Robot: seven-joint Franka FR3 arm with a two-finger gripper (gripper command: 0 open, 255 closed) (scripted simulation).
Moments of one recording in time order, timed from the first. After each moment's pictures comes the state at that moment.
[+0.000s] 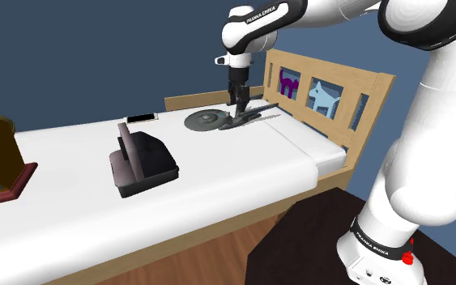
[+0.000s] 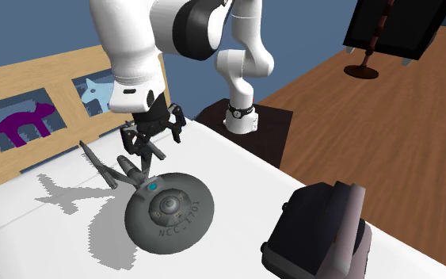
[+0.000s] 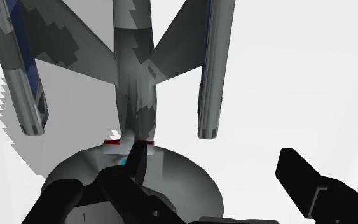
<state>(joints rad) 0.19 0.08 -0.28 -1.87 0.05 1.93 -1.26</state>
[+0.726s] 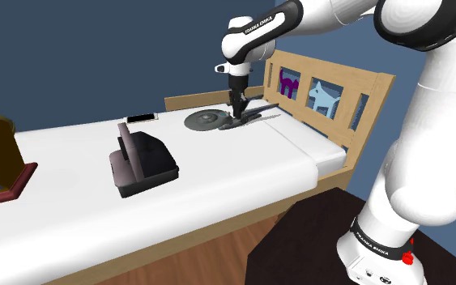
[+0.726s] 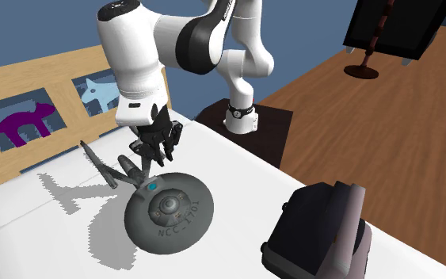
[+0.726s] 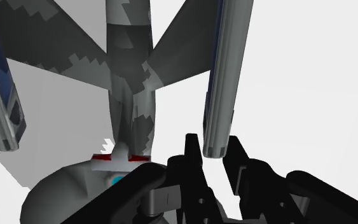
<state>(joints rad) 0.19 0.10 -0.27 -1.93 0.06 2.00 -1.26</state>
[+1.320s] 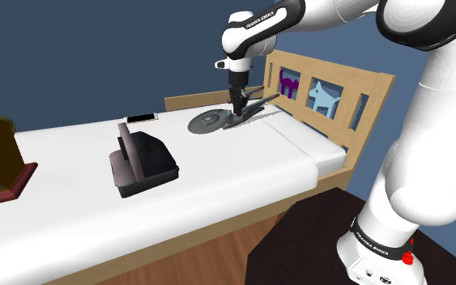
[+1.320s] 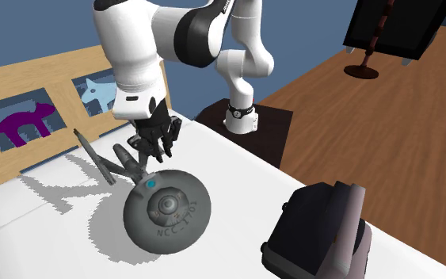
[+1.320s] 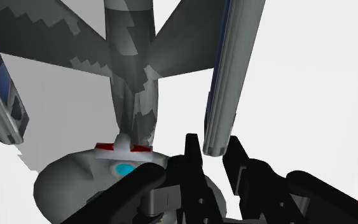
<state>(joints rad) 0.19 0.09 -0.27 -1.90 0.06 1.96 -1.26</state>
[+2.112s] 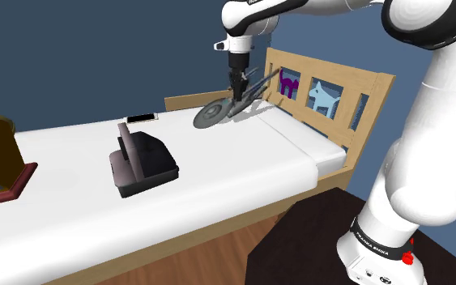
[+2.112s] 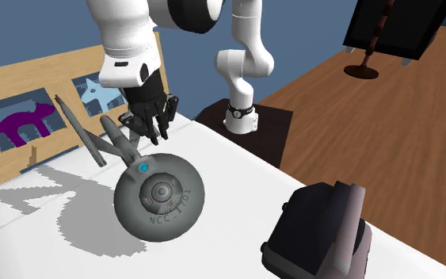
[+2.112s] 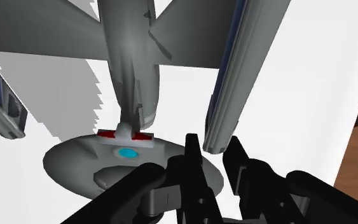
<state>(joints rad) 0.19 0.07 -0.27 -1.77 0.05 1.81 -1.25</state>
